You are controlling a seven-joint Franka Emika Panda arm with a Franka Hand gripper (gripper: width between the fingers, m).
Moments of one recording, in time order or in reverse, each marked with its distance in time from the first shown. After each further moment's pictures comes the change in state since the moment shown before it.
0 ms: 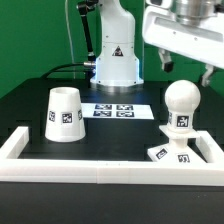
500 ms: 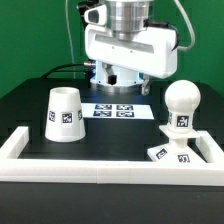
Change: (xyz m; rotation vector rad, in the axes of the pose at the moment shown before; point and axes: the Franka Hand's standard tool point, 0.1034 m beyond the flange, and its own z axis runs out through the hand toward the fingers) arm 0.052 0.072 0.041 0.022 0.039 -0.085
